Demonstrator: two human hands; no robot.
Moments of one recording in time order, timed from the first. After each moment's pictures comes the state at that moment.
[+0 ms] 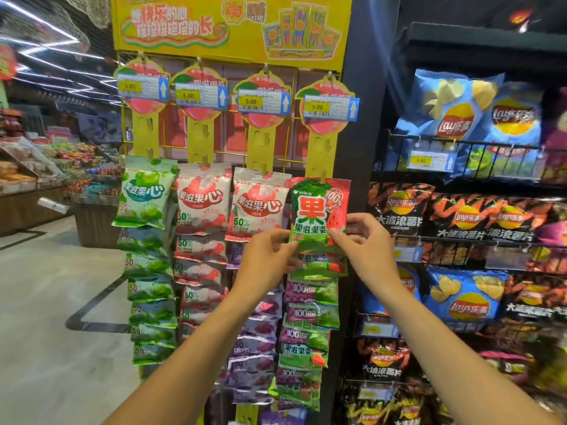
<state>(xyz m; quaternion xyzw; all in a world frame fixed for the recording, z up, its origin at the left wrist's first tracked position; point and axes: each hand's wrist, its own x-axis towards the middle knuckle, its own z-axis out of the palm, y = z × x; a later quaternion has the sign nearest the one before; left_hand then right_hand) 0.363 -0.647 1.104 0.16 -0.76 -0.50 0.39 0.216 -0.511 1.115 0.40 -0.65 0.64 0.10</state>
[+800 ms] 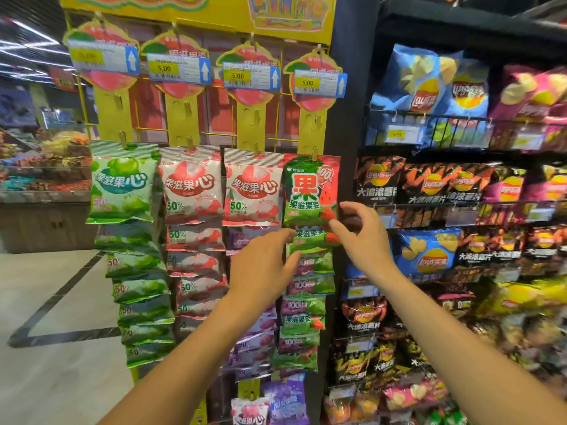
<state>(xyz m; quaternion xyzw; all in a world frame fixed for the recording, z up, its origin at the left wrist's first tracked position) 0.390 -0.663 1.071 0.12 -0.92 -0.10 0.36 0.238 -0.507 1.090 0.34 -0.74 0.54 0.19</state>
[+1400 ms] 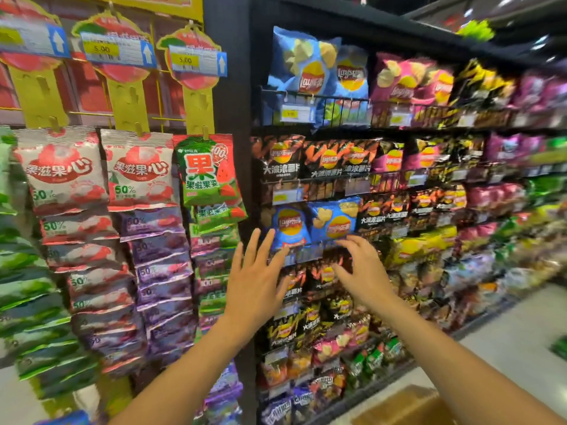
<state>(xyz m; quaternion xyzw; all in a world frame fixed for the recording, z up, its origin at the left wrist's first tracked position) 0.328 -0.531 0.978 0.00 -0.94 0.03 0.34 0.219 -0.297 0.993 0.24 -0.91 0.28 0.18</state>
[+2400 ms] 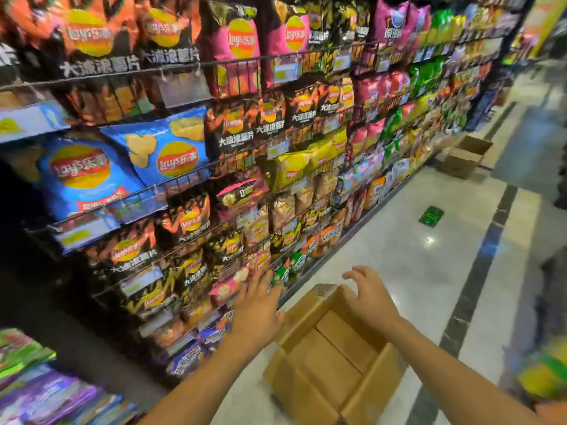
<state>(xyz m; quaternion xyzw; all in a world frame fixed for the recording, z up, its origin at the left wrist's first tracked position) 0.172 -0.233 0.763 -0.12 -0.99 -0.10 -0.03 0.159 0.043 0.770 0.00 -0.98 0.21 0.01</state>
